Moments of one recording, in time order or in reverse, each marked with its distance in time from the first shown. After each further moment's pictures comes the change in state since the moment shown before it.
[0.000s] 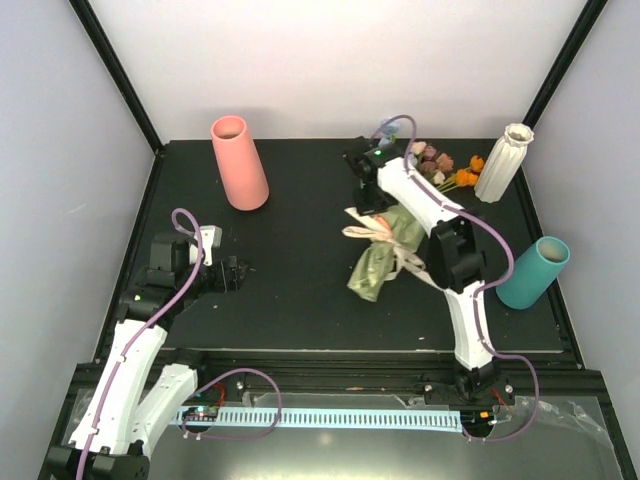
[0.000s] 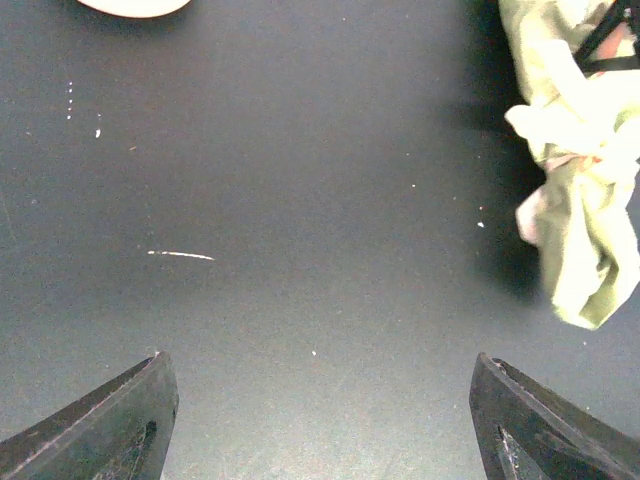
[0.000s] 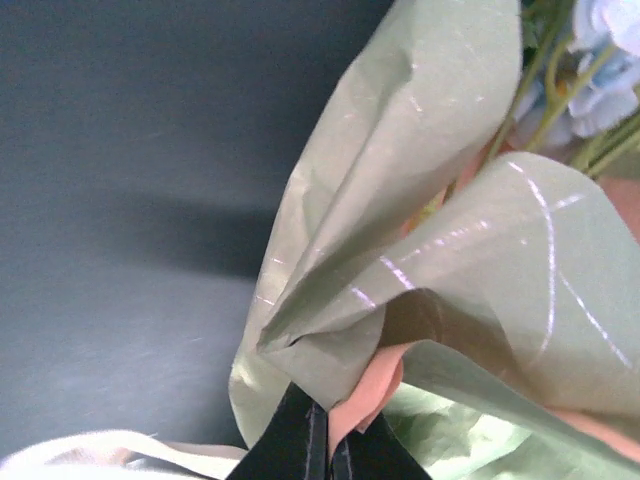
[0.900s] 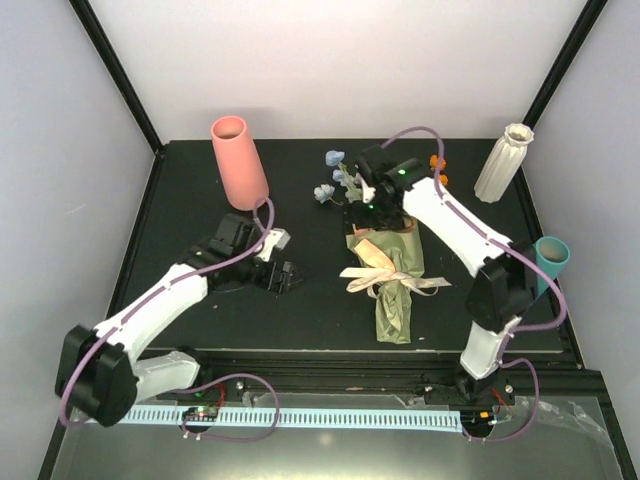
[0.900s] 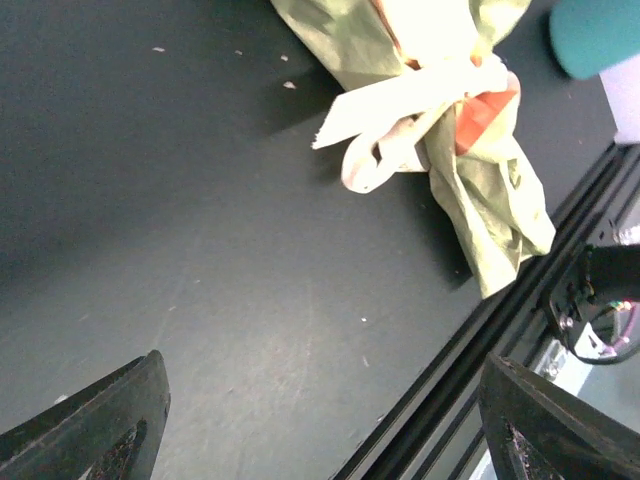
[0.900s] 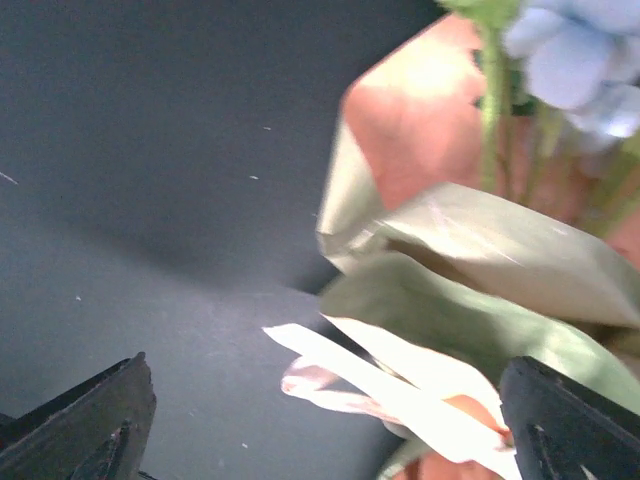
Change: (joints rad) left arm -0.291 0.398 0.008 0.222 0.238 0.024; right arm 0.123 -0.346 -0.290 0.093 -0.347 0.074
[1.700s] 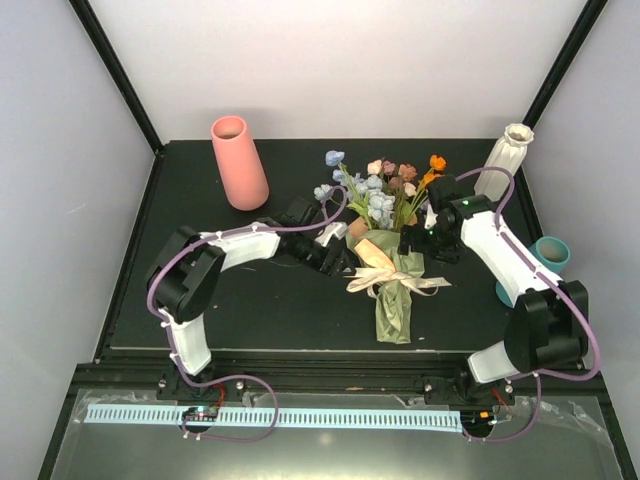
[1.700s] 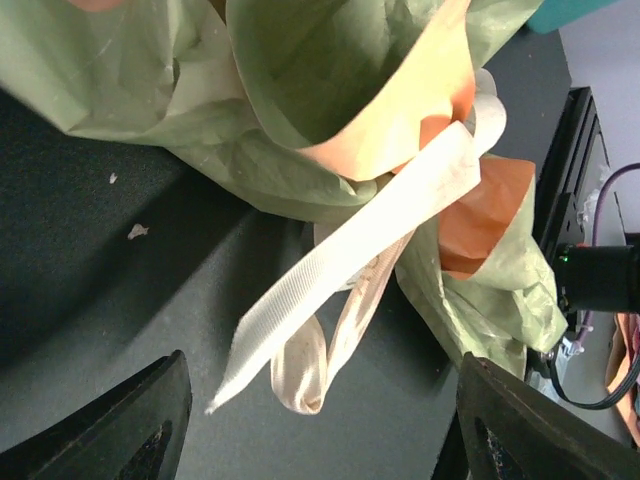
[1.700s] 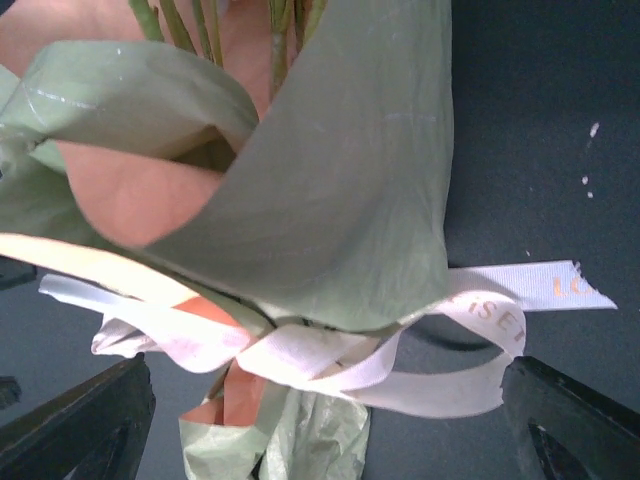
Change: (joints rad) left arm -0.179 0.742 0.349 0.286 0.192 0.016; right arm -0.321 -0.385 -0.567 0.132 -0.042 -0.009
